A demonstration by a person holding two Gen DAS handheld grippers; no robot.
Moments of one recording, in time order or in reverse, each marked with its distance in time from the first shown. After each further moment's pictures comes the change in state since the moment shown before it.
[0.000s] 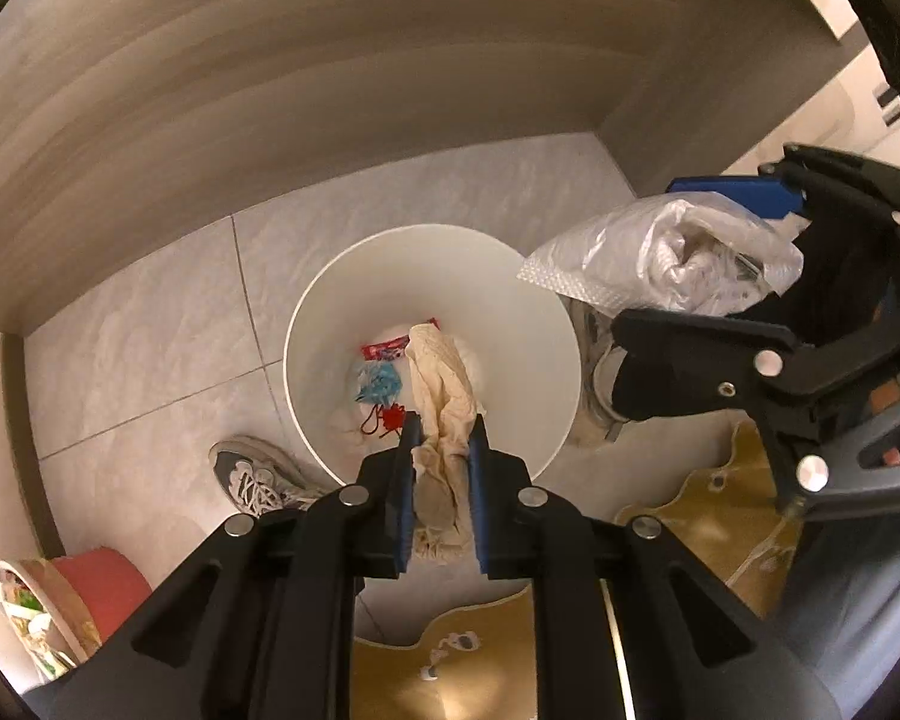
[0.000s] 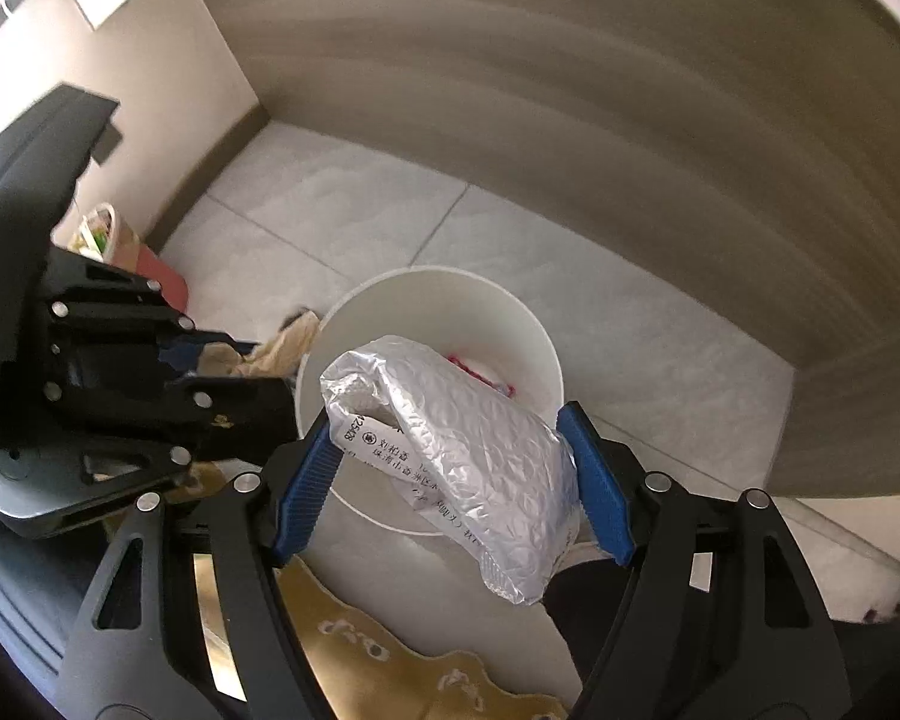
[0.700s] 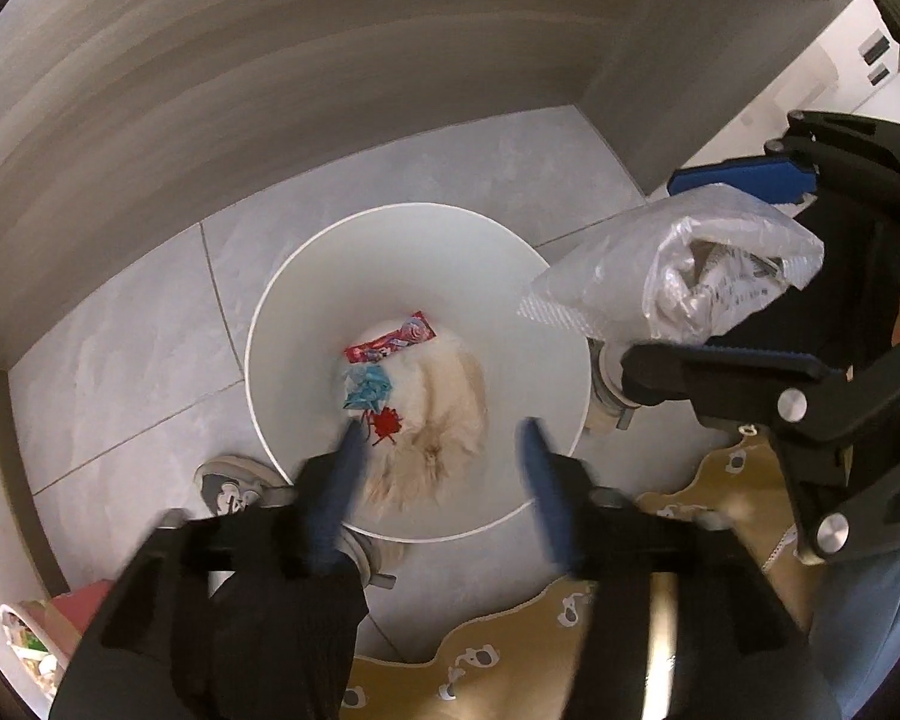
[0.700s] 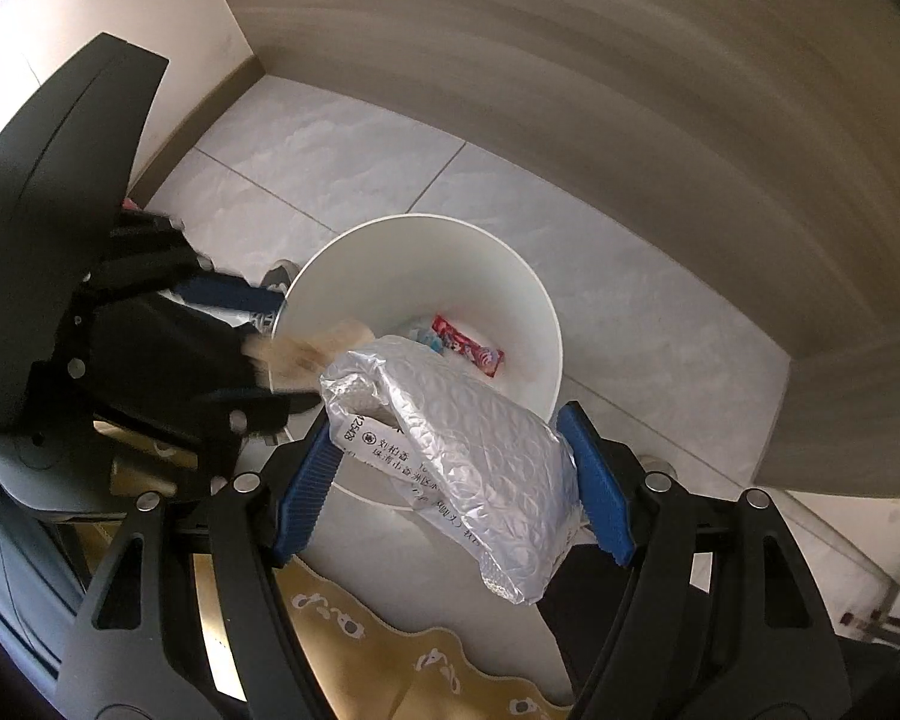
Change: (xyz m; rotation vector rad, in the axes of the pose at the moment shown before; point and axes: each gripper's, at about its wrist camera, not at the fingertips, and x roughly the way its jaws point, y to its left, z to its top) left arm 0.041 -0.006 -0.001 0.065 0.012 -0.006; right arm 0.023 -0.003 -0.011 -0.040 0.075 -0.025
